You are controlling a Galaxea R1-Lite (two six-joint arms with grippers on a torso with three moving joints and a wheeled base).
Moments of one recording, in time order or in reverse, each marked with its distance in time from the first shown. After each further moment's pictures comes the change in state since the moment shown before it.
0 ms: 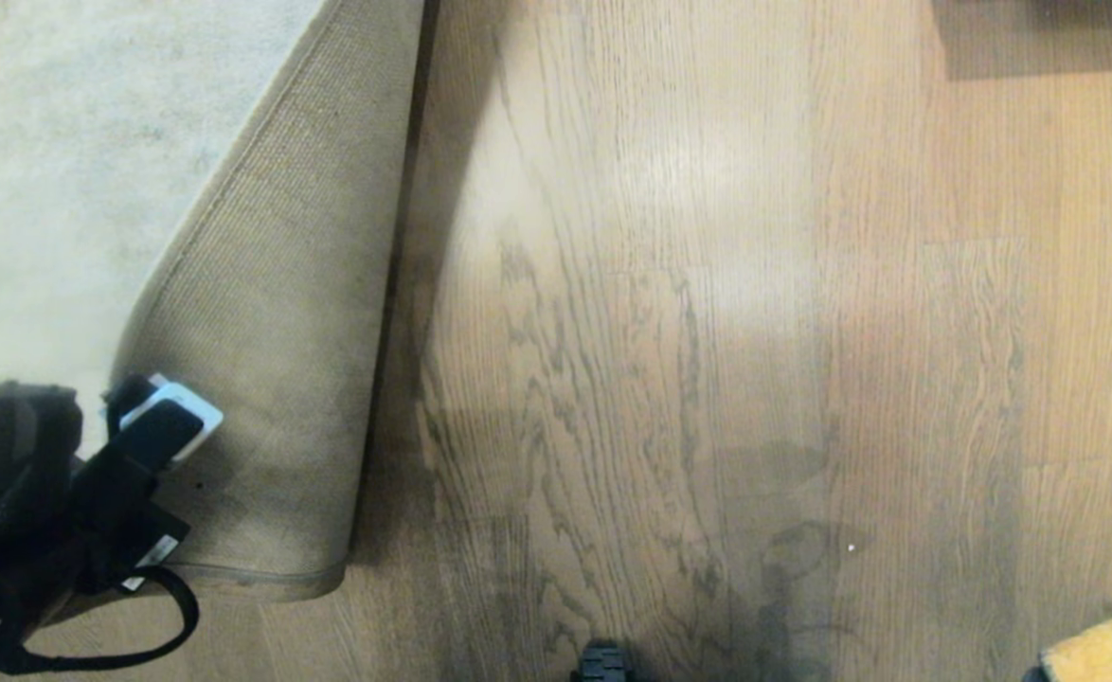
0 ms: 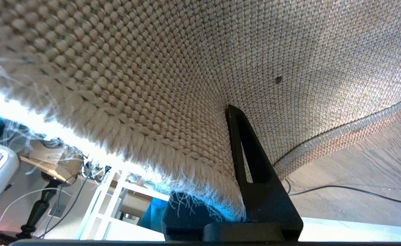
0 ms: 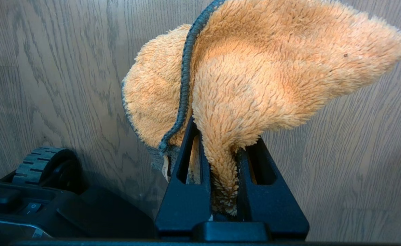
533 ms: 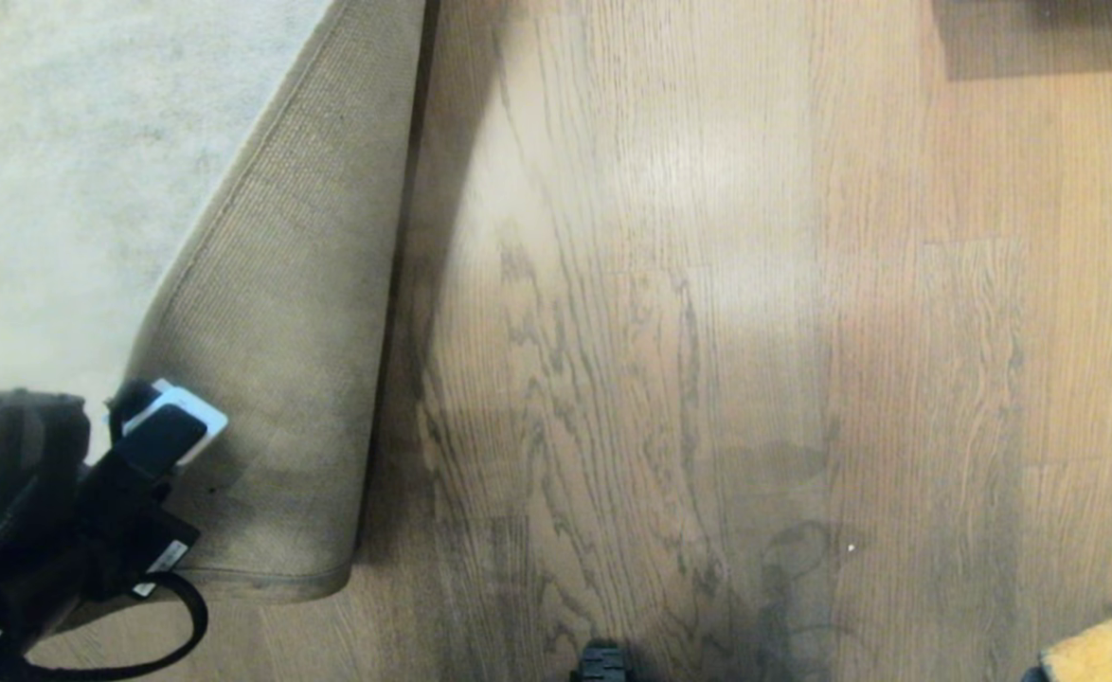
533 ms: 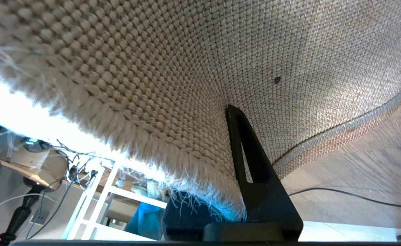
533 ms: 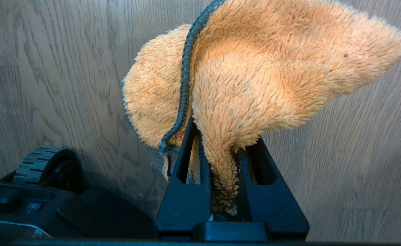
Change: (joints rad) left arm -0.019 0.000 0.015 0.000 -0.023 -0.048; right arm 0.000 0.000 0.000 0.000 0.000 0.000
